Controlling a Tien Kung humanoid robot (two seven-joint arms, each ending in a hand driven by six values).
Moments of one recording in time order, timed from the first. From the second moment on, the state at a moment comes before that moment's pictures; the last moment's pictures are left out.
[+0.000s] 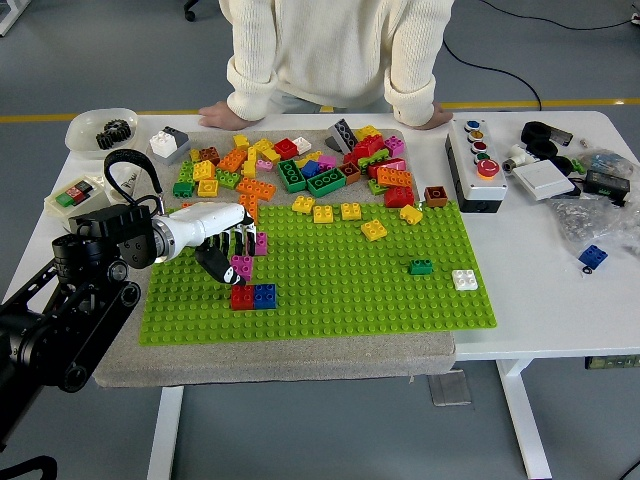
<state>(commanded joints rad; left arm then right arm) -0.54 0.15 -1.21 -1.24 2.27 -0.57 0.06 0.17 -0.12 1.53 0.18 -2.25 0.14 -0.09</state>
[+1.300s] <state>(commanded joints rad) -0.54 0.14 -1.22 -1.23 2.27 -0.56 0.06 0.17 -0.12 1.52 0.18 -2.25 0.14 -0.09</state>
